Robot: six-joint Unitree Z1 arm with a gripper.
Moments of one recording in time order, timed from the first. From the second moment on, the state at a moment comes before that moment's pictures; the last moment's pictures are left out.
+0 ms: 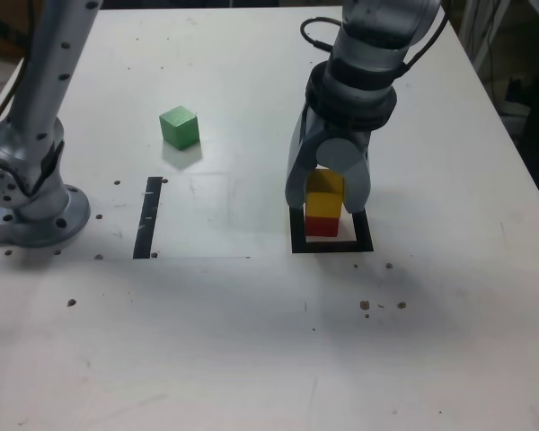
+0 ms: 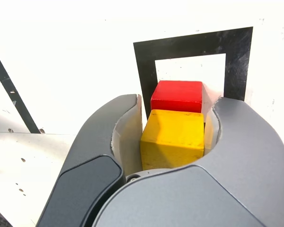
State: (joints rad) arm -0.11 2.13 -1.70 1.37 0.05 -0.02
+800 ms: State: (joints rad) arm -0.10 2.13 -1.71 1.39 0.05 -0.02
